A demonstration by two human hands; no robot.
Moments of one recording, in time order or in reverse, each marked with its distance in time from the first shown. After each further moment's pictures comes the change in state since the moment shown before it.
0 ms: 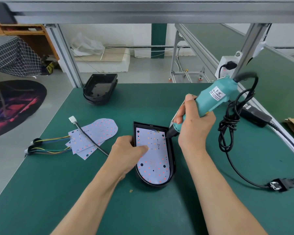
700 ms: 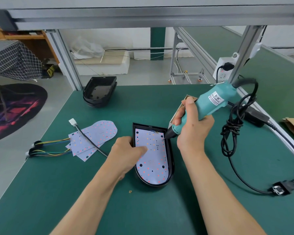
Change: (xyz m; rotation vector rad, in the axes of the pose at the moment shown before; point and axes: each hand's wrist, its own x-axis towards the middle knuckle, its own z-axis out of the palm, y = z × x) left_hand -0.001 0.003 -0.001 0.025 -0.013 -0.013; right_hand -0.004 -0.002 -0.006 0.074 -0.028 -0.002
